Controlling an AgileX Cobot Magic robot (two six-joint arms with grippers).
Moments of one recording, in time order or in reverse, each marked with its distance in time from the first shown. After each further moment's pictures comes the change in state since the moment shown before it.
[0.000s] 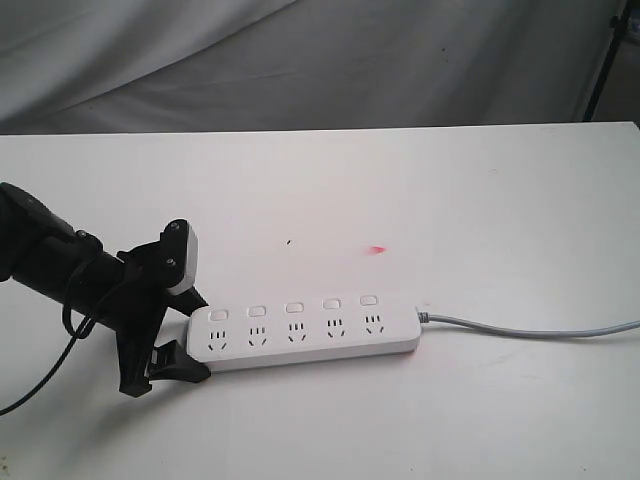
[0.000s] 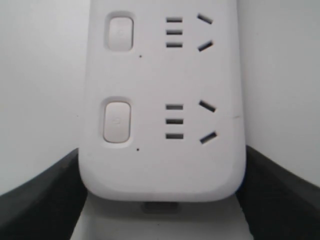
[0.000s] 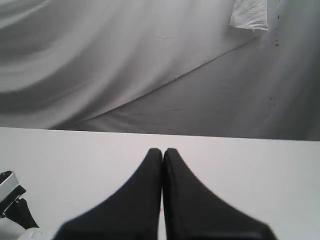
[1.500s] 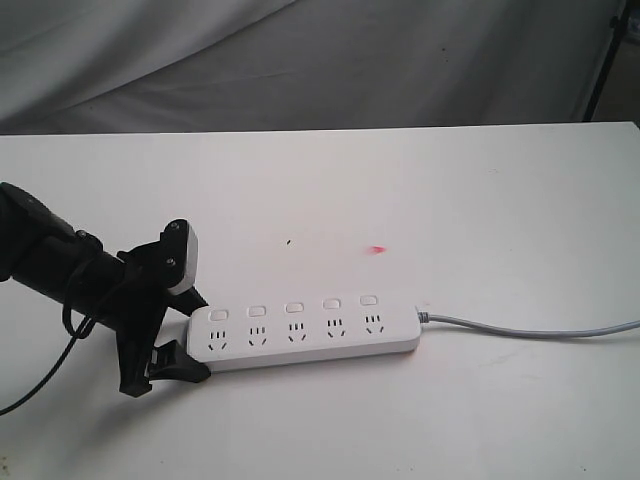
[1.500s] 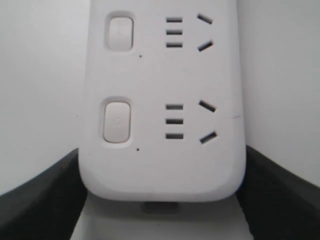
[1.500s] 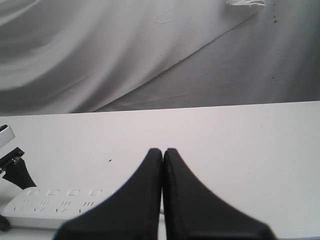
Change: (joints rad) left arm 0.000 0.000 0.000 0.000 0.000 0.000; right arm -0.005 -0.393 0.371 0.037 -0.009 0.007
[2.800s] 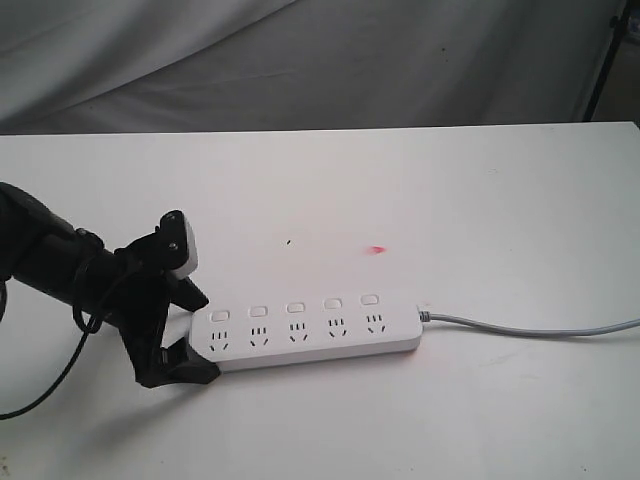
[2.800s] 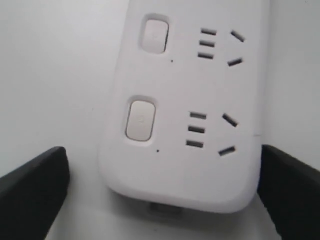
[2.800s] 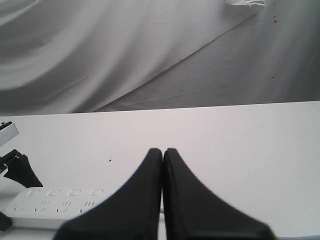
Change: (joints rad) left arm 0.000 0.000 0.000 -0.037 -0.010 -0.168; right arm 0.000 0.000 0.000 0.000 0.000 0.000
